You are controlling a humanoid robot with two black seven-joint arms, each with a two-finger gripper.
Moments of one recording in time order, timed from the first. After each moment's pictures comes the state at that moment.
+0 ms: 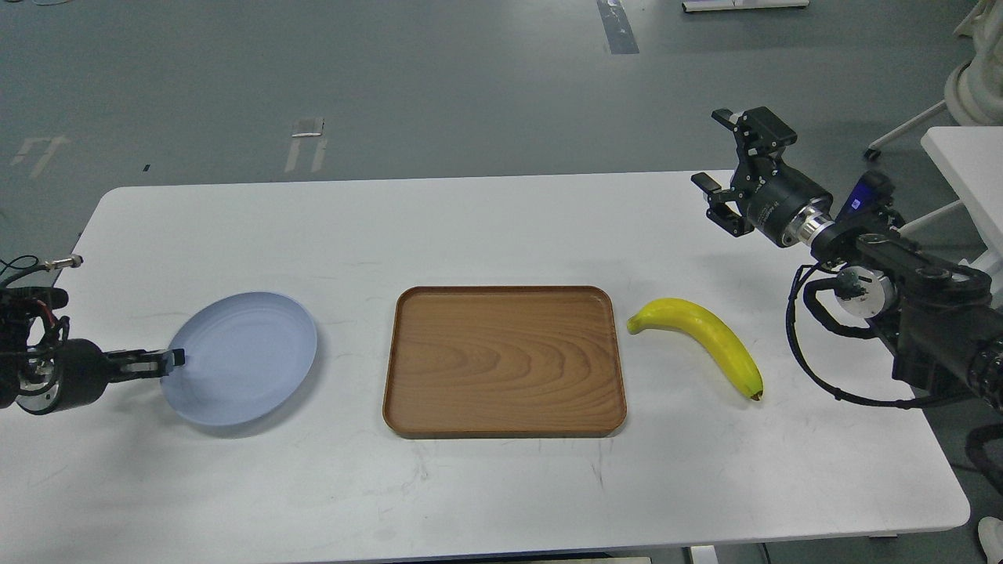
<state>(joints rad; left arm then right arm) -0.66 0.81 -0.27 -0.75 1.53 -0.30 -0.49 0.95 -0.34 0.10 0.39 -0.02 0.49 0.49</state>
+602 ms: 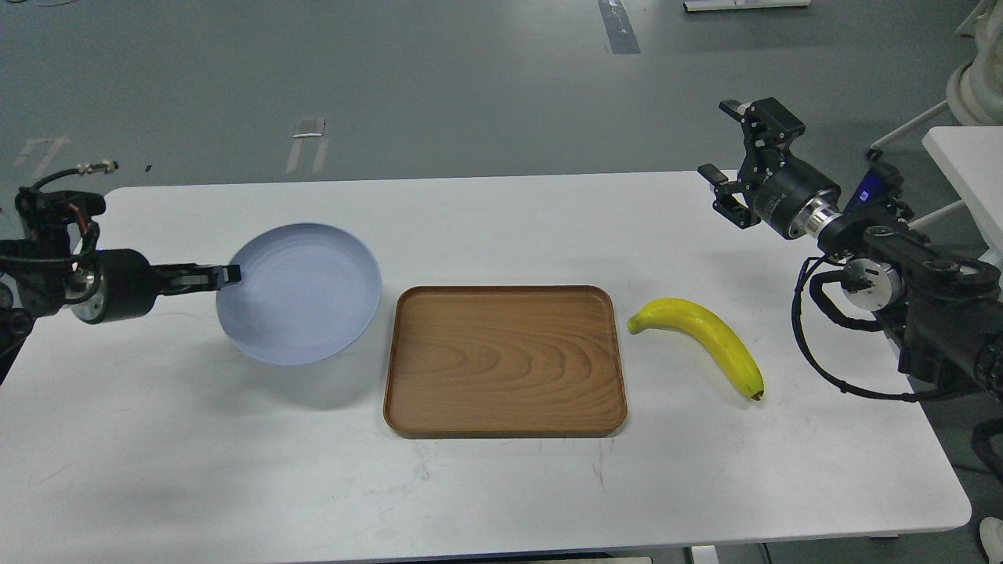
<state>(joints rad) -0.93 0.76 -0.25 -0.91 1.47 -0.40 -0.49 0.96 -0.35 0.10 0.38 -0.02 0.49 0.49</state>
